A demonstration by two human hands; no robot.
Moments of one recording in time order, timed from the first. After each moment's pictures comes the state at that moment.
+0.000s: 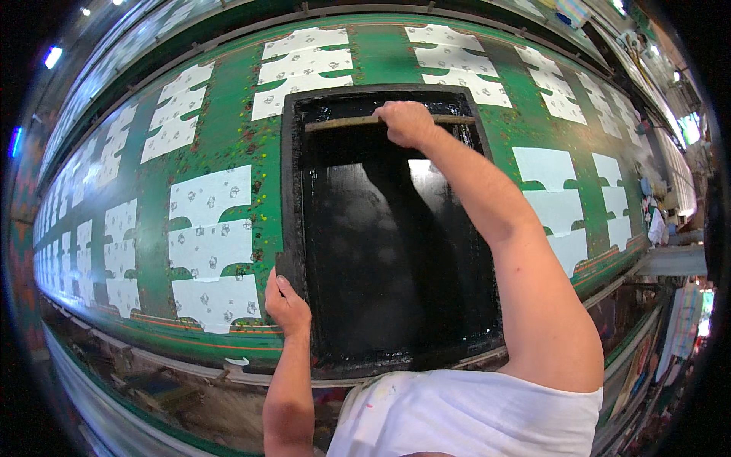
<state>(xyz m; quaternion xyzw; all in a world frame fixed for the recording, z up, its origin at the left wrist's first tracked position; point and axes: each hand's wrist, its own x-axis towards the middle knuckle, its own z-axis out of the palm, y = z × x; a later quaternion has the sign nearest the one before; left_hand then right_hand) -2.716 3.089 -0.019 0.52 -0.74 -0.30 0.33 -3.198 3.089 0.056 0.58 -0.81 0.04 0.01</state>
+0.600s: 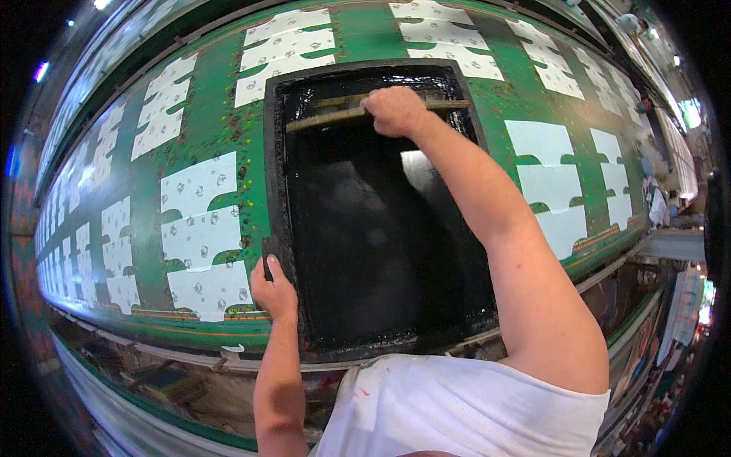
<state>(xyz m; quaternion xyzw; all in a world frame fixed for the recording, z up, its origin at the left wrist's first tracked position) -2.714 3.086 -0.014 0.56 -0.73 -0.27 0.28 -3.174 3.116 0.075 0.60 -0.80 0.01 -0.03</state>
